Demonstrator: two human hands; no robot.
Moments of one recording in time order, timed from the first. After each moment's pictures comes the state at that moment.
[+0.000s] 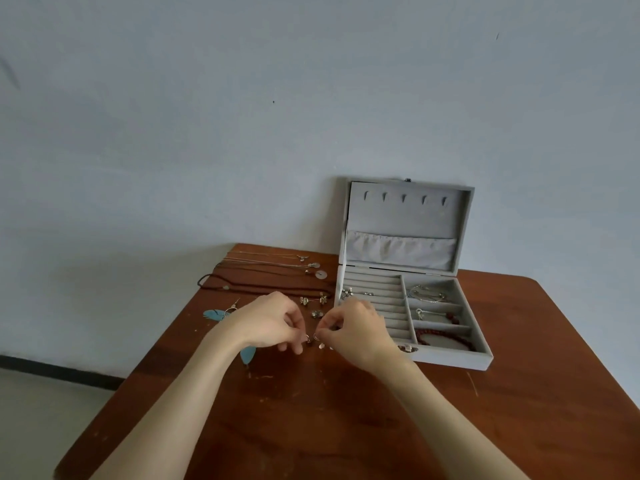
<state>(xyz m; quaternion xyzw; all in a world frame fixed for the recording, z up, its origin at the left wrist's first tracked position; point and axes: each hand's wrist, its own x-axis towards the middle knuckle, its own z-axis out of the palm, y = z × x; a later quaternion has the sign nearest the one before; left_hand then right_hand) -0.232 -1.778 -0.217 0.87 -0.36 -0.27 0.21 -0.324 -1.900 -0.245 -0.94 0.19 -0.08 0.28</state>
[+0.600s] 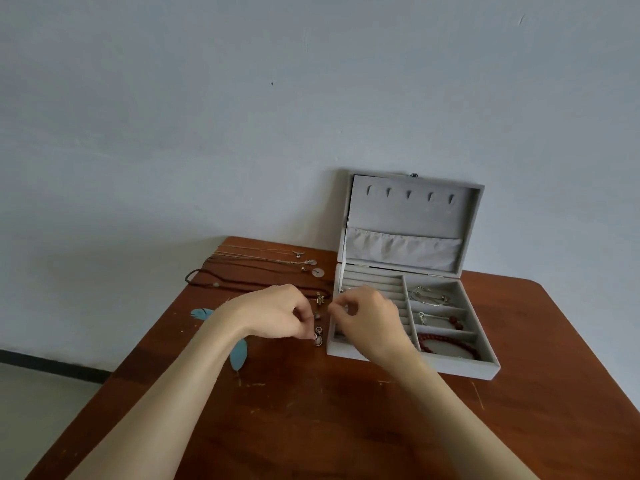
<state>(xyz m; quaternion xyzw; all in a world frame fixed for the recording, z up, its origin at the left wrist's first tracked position) -0.215 -1.798 -0.211 0.84 -0.43 -0.28 0.15 -0.314 -1.921 -0.248 -0.92 0.22 -0.15 0.28</state>
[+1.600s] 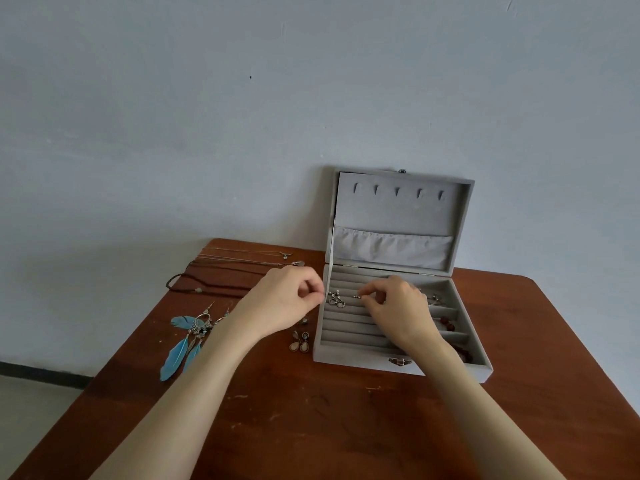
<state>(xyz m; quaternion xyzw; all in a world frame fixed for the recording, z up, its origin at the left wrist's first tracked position) -0.216 -1.829 -0.224 0.86 -0.42 -0.10 0.28 -0.321 -1.979 -0.253 -0.92 0.26 -0.18 0.23</state>
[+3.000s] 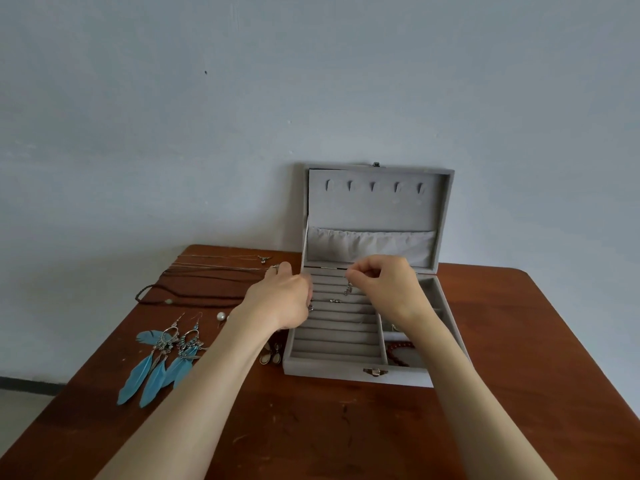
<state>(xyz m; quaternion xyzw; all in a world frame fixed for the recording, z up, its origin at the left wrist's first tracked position) -0.218 -1.883 -0.226 0.91 -0.39 -0.12 0.05 -0.316 -2.008 -0.233 -0.84 0.24 -0.22 0.43</state>
